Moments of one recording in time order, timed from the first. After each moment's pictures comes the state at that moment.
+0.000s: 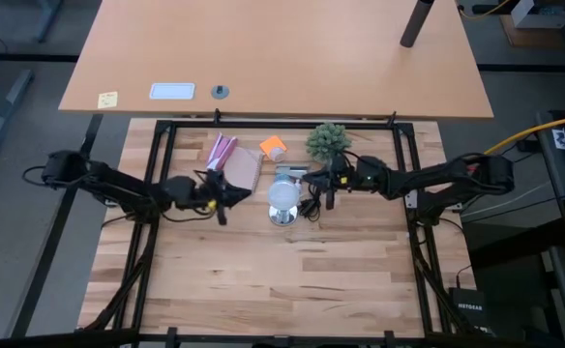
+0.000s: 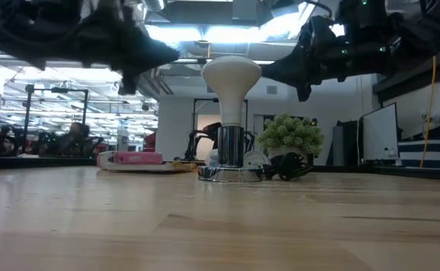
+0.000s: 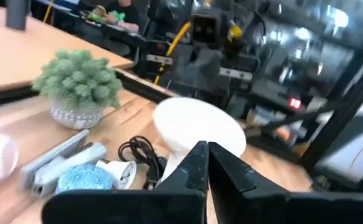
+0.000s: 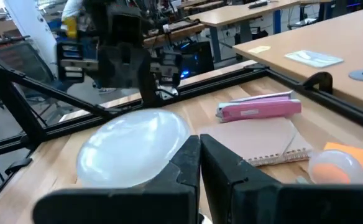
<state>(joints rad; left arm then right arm) -0.05 1.22 0.28 0.93 -0.22 -0.37 -0.20 1.37 0.45 0.84 -0.12 0.23</state>
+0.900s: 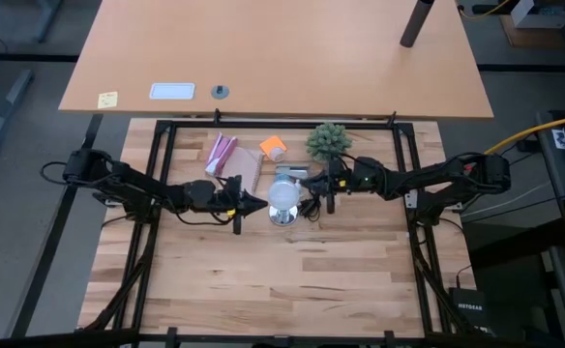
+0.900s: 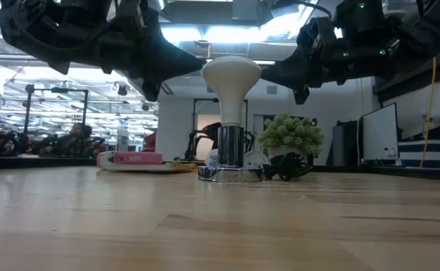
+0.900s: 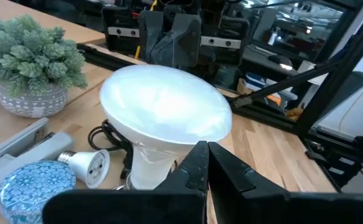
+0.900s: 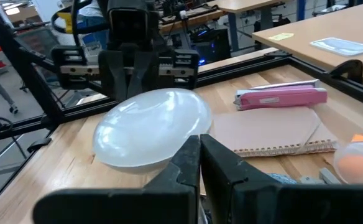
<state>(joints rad) -0.06 1.43 0.42 0.92 -0.12 -0.33 -0.20 1.39 0.45 0.84 -0.20 0.21</state>
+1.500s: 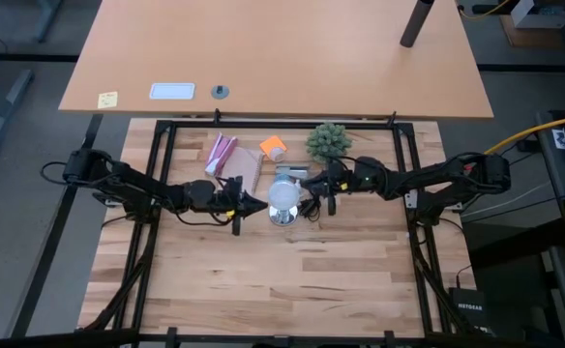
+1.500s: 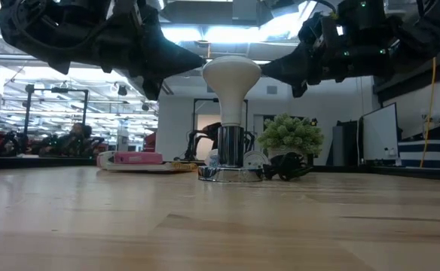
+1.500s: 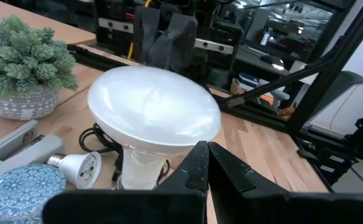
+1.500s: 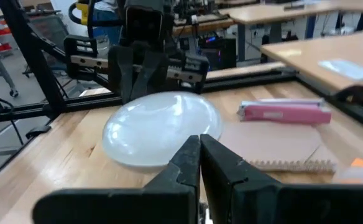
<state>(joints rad) -0.06 1.43 0.42 0.93 -0.10 -0.33 -0.20 1.39 0.45 0.86 -0.23 0.10</state>
